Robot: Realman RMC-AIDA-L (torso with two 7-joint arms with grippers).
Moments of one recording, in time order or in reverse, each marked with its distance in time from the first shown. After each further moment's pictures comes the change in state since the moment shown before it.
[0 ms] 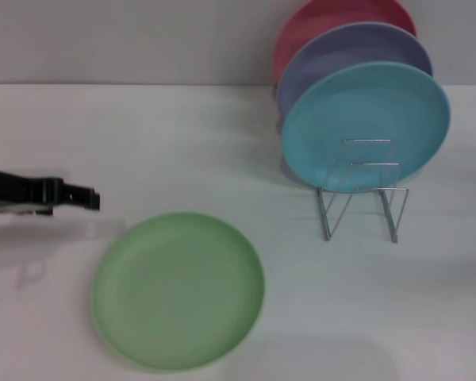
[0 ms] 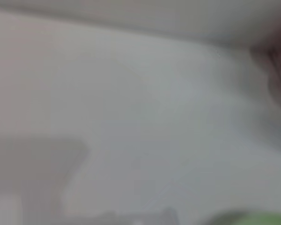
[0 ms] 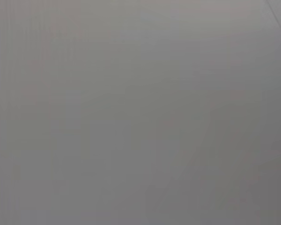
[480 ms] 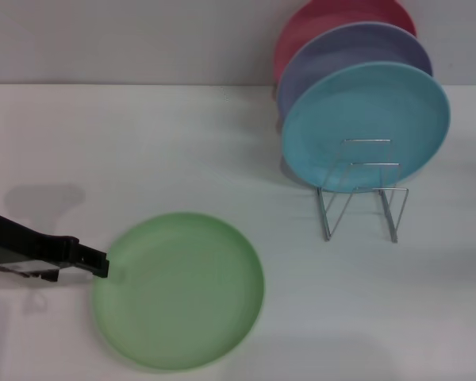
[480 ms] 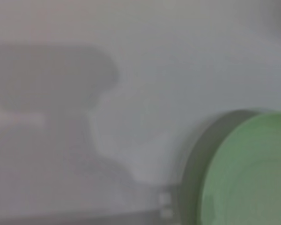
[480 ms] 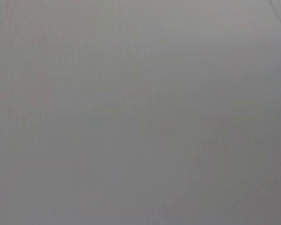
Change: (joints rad) left arm -0.020 -0.002 0.111 -0.023 0.091 -0.164 -0.139; right arm 0.020 -0.032 0.000 -0.002 0.000 0.007 -0.001
